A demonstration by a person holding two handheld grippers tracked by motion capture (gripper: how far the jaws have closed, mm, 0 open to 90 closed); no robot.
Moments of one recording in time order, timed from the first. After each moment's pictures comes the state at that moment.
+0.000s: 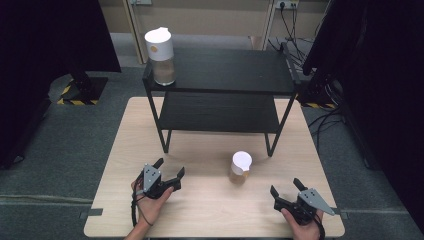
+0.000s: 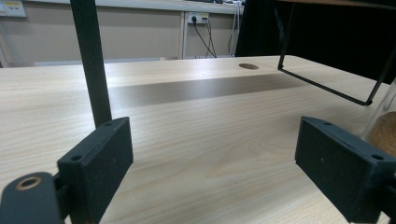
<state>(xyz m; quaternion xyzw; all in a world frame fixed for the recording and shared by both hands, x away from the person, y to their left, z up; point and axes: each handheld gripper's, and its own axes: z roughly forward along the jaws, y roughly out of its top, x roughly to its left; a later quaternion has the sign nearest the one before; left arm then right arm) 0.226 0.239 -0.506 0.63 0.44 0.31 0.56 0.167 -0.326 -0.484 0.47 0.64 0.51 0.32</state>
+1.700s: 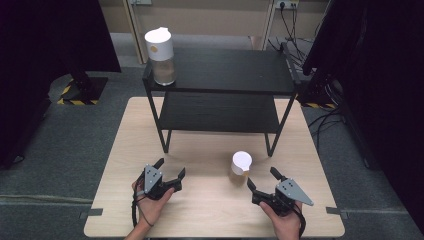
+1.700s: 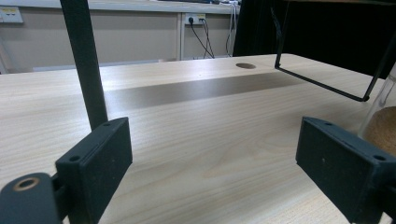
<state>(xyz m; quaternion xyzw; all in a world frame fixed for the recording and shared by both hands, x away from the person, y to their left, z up) 0.225 0.237 -0.507 0.64 0.43 0.32 0.56 0.186 -0.275 -0.460 0.41 0.65 0.56 0.30</state>
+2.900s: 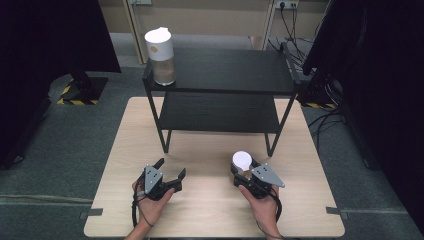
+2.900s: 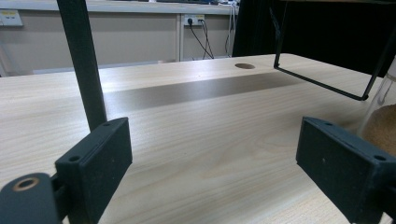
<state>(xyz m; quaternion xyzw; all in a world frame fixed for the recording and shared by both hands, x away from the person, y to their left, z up) 0.224 0.237 -0.508 0.64 0.42 0.32 0.56 0.228 -0.221 -0.463 0.41 0.67 0.54 0.31</state>
